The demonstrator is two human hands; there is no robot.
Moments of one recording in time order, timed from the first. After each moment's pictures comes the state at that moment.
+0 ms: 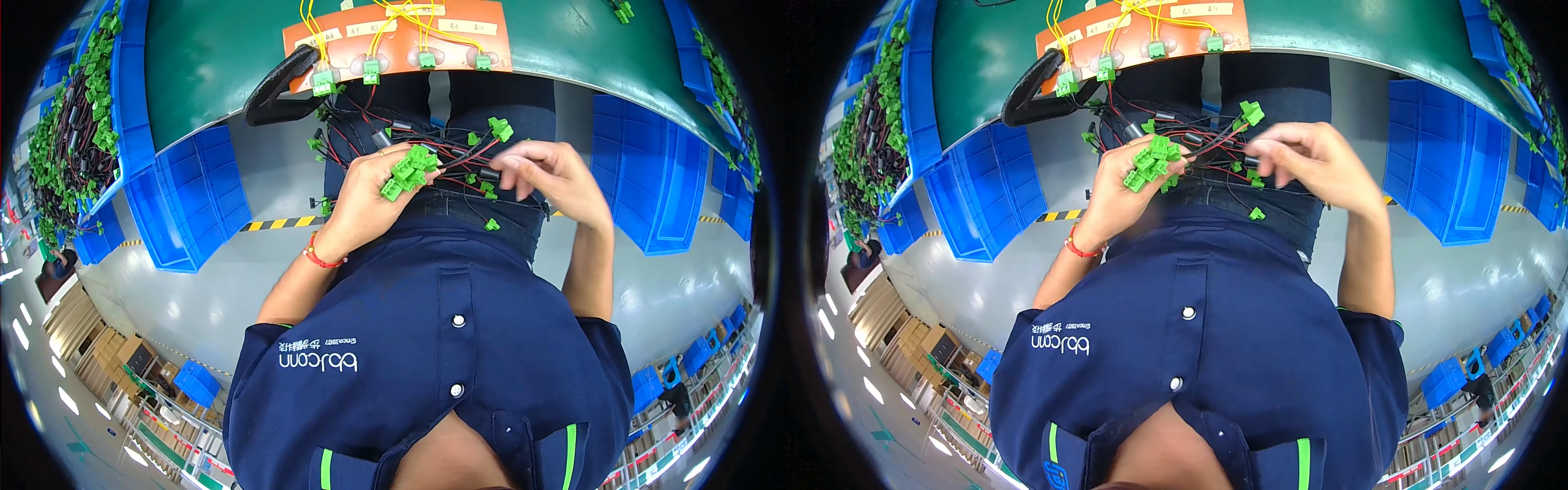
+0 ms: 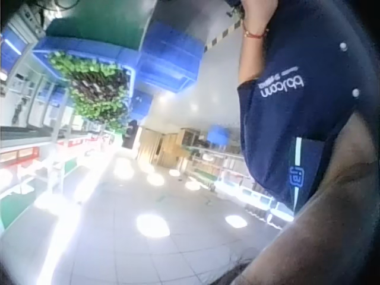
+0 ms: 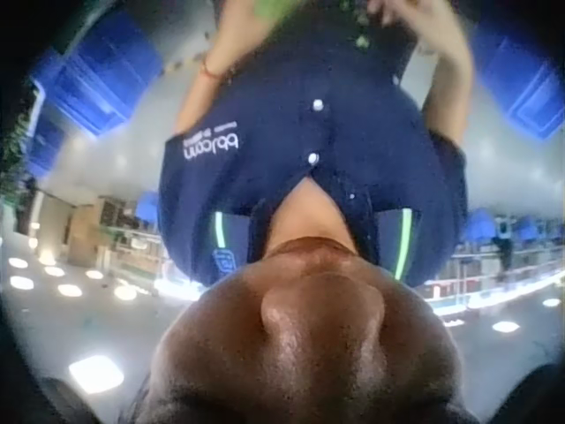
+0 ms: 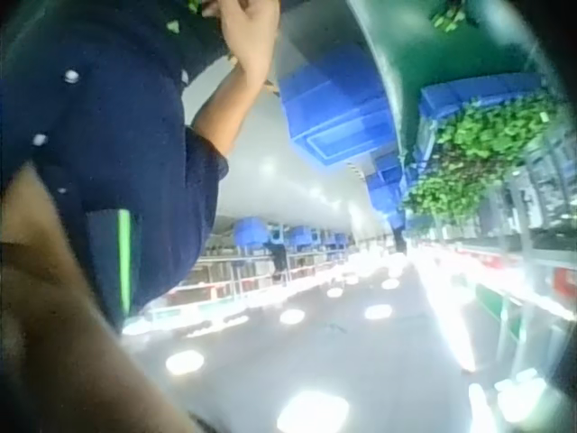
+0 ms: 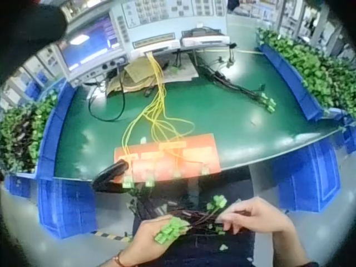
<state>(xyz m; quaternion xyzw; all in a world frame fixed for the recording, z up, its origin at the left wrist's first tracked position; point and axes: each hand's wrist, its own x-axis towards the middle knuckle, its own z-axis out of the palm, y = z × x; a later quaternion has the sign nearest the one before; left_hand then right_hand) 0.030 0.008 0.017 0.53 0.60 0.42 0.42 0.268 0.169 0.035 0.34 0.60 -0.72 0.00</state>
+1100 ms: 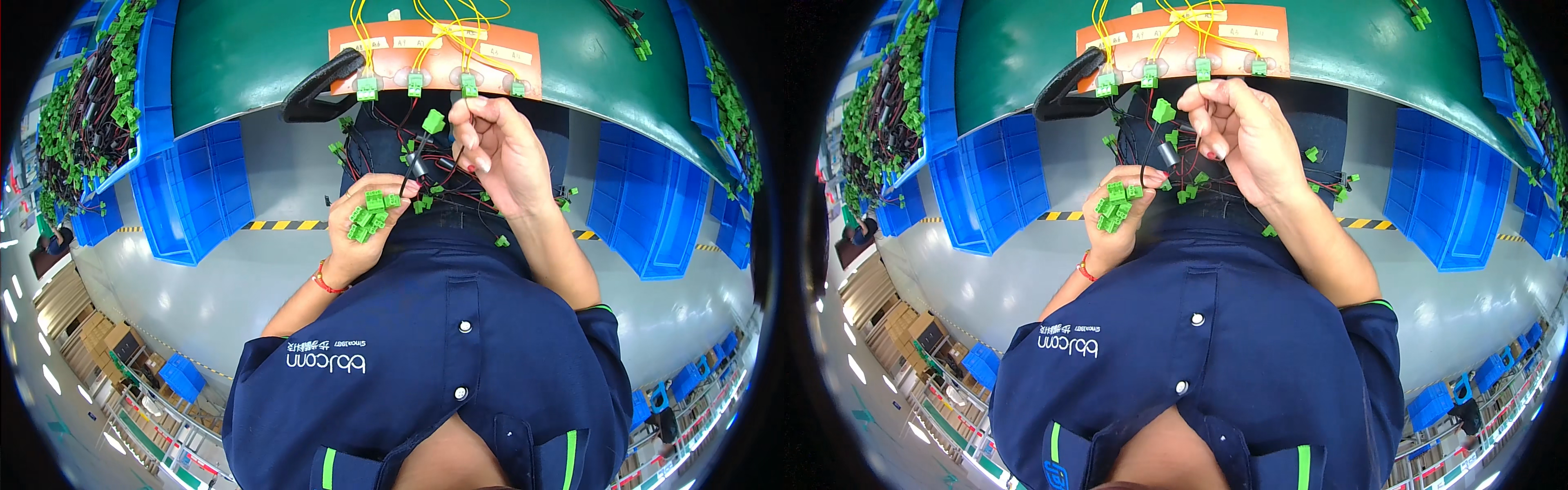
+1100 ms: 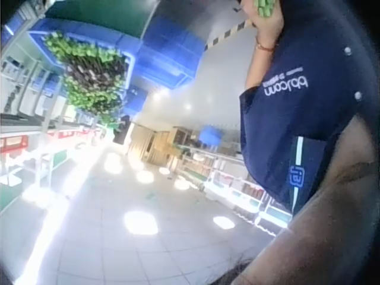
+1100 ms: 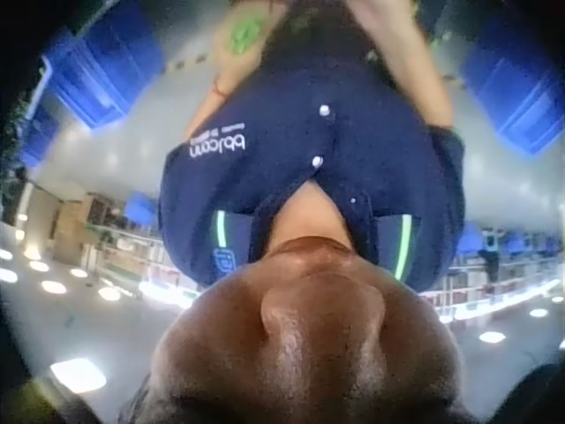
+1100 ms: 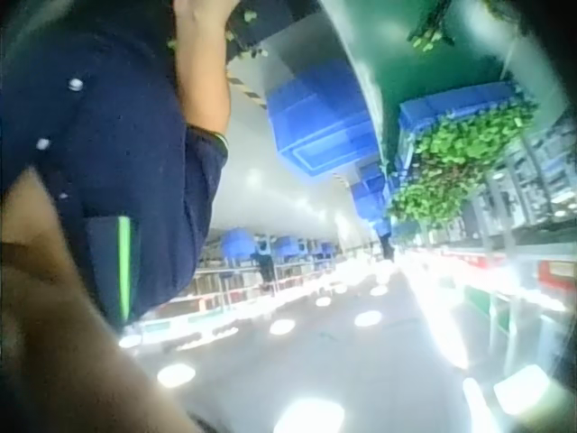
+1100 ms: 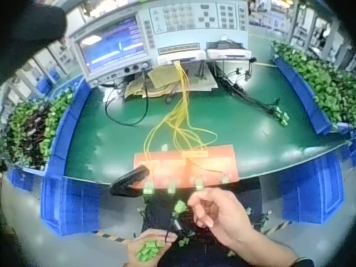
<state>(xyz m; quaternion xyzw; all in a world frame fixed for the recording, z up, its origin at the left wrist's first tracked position) 0.025 -0.040 0.010 0.45 0.59 0.60 0.30 0.156 0.145 0.040 0.24 0.26 -0.91 -0.21</state>
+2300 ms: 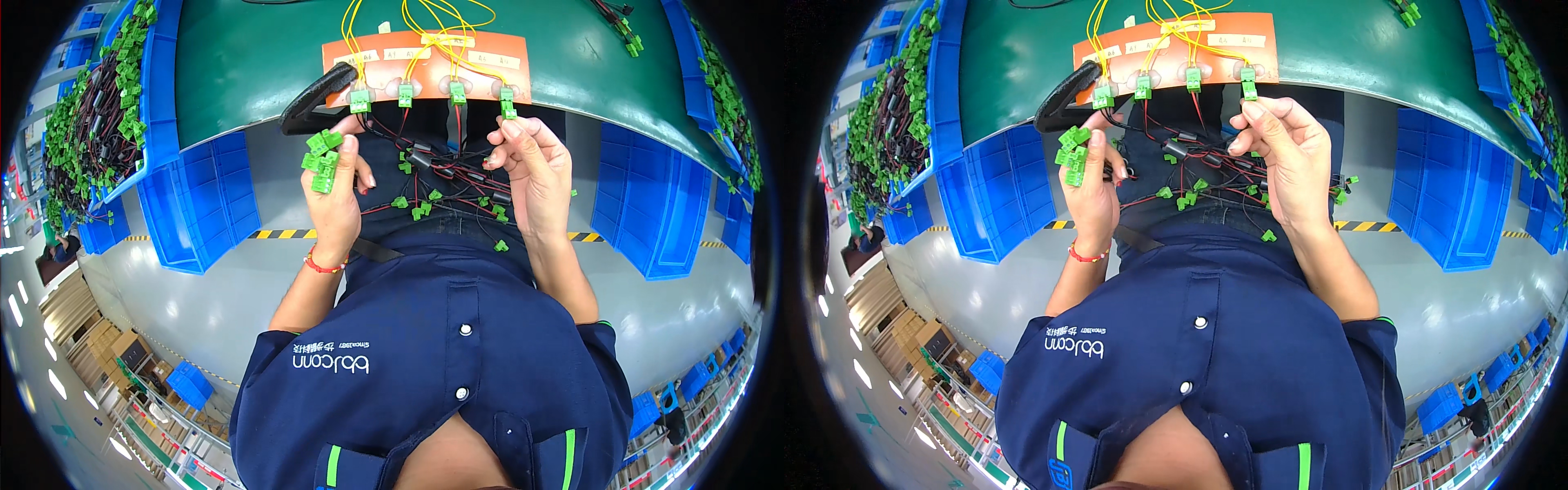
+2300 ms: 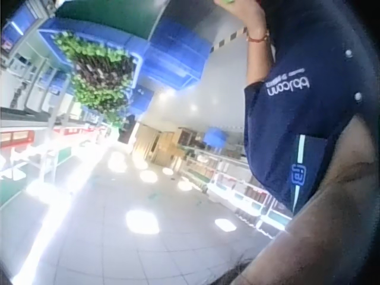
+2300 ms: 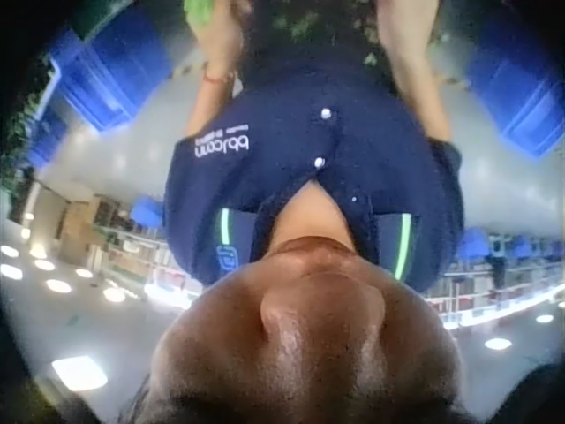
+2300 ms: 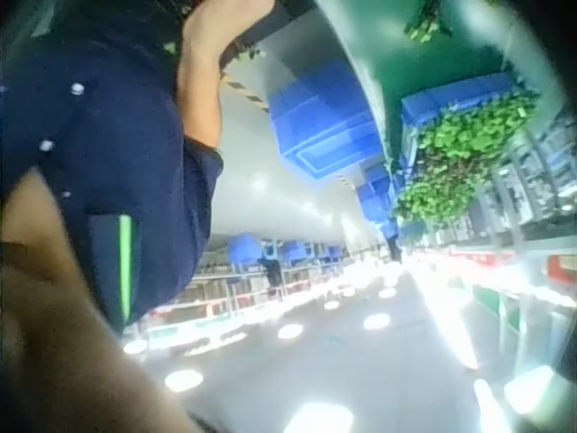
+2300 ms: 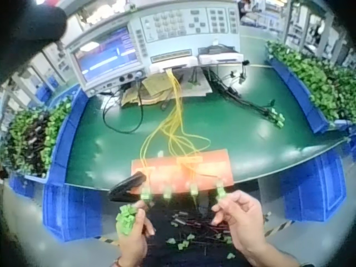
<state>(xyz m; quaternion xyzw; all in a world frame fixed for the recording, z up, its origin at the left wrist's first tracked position) 0.005 0.005 0.028 0.22 0.64 0.66 0.32 0.194 0.141 0.031 0.33 0.34 -0.80 -0.37</state>
